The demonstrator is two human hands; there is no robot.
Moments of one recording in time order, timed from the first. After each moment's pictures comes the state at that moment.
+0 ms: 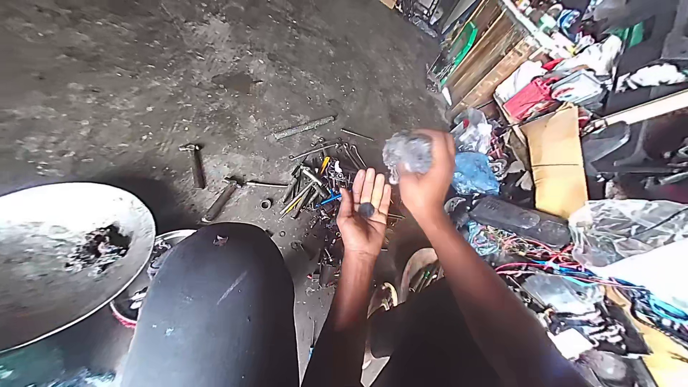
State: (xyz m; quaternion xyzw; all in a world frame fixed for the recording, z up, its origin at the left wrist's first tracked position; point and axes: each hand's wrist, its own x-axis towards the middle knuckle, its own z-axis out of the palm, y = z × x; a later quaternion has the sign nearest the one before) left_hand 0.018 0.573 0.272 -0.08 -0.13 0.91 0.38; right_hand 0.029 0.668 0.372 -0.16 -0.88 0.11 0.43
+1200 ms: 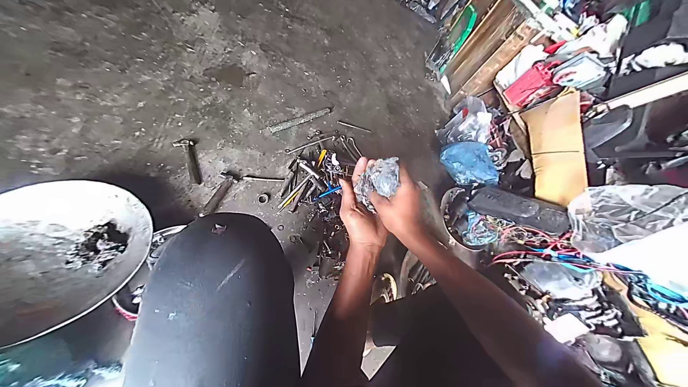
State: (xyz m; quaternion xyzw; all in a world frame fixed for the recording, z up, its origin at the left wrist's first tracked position) left_hand 0.033 0.580 0.285 0.01 -0.01 0.95 0.31; right_hand 0.070 0.632 0.332 -0.30 -0.89 0.23 0.24
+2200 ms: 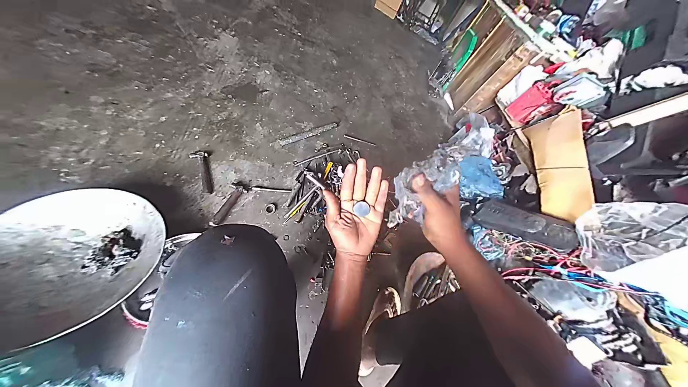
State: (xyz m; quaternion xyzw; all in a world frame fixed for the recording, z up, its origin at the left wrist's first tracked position) left_hand 0.003 0.566 0.267 0.11 -0.26 0.90 0.34; right_hand 0.081 0.648 0.376 -0.20 -0.72 0.56 0.34
